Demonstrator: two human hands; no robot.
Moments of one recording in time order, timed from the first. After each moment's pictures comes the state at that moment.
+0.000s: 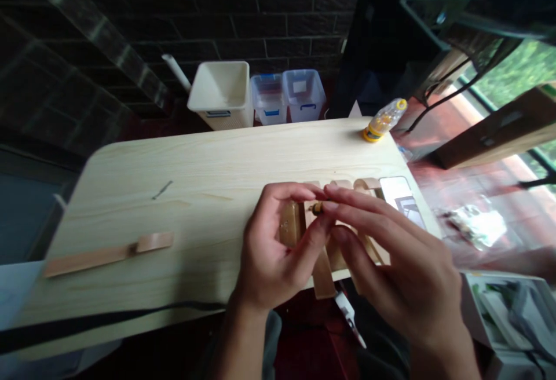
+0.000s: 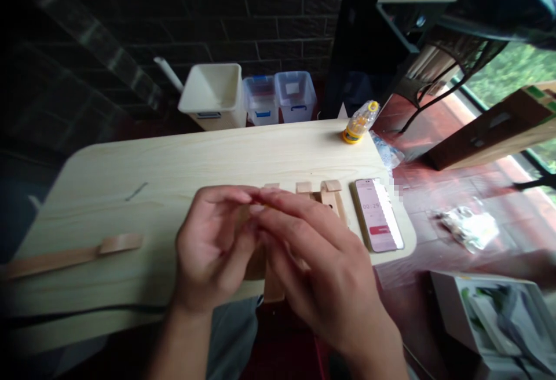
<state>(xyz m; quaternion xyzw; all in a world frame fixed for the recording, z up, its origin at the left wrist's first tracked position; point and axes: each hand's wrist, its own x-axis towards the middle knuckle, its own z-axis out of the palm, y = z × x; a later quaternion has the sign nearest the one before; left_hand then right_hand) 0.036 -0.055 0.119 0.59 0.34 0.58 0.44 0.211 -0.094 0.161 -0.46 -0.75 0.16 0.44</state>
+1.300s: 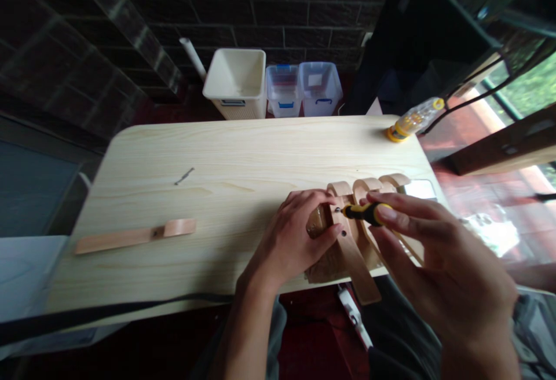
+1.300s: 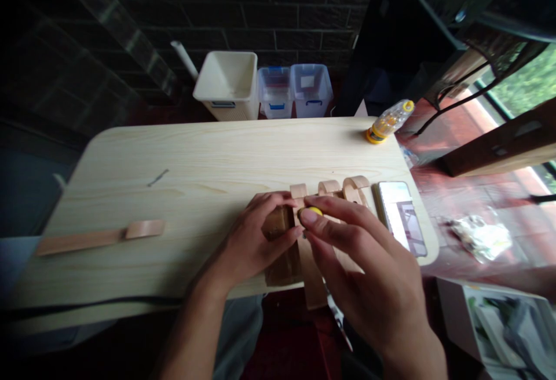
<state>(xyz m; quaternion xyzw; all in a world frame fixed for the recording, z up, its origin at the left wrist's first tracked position) -0.004 -0.044 0.080 0.74 0.46 0.32 0.37 0.211 -0.098 0.142 -0.50 -0.72 0.19 0.44</state>
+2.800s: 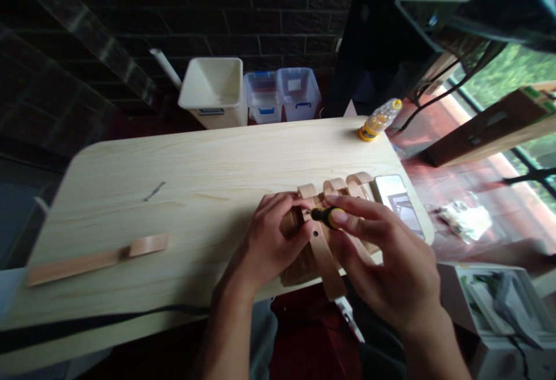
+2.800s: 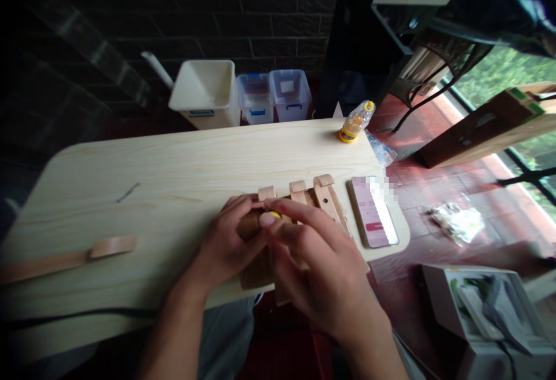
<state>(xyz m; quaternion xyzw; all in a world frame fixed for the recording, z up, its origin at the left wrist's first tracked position) 0.007 -0.037 0.080 0.76 0.46 0.33 0.32 0.206 -0.098 0.144 -0.47 -0.75 0.13 0.45</state>
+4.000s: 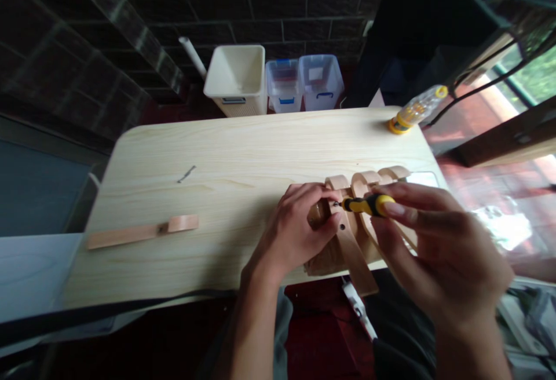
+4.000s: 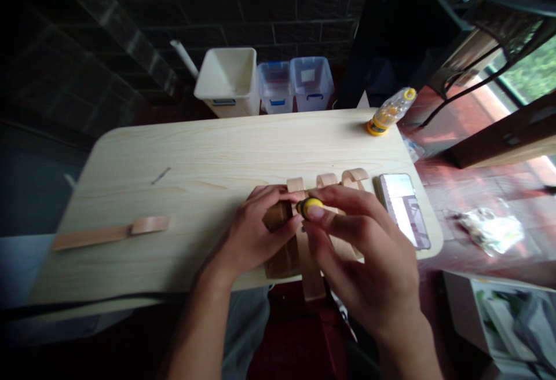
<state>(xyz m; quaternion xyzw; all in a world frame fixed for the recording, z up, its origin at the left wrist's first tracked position) 0.004 -0.040 0.081 0.76 0.44 0.34 0.34 0.209 -0.098 0.130 -0.46 -0.68 0.21 0.54</state>
